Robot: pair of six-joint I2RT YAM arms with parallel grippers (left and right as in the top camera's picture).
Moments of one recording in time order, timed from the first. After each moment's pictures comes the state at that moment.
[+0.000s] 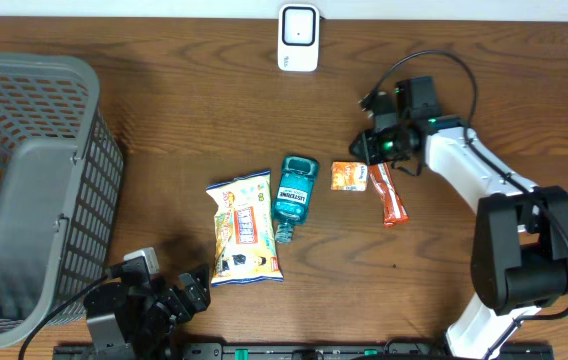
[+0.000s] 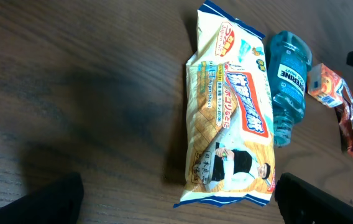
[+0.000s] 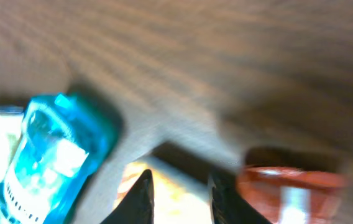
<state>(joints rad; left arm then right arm) 0.18 0.04 0.34 -1.10 0.39 -0.35 0.20 1.89 1.22 -0.48 -0.43 -0.02</state>
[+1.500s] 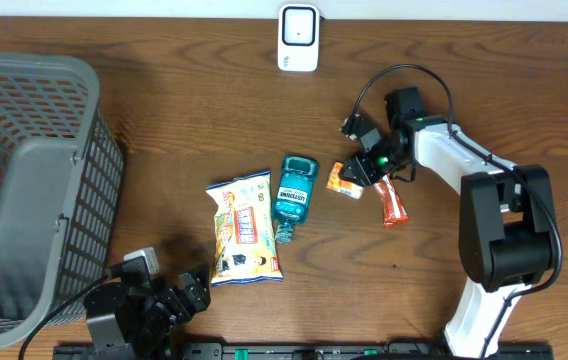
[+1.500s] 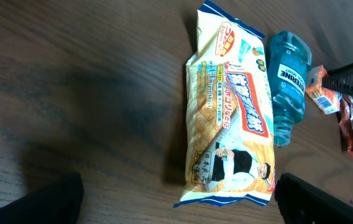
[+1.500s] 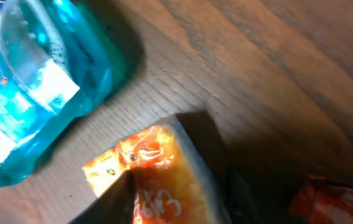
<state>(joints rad) 0.18 0.04 0.34 -1.10 0.39 -0.35 0.19 2.02 1.26 -0.62 -0.53 -0.37</state>
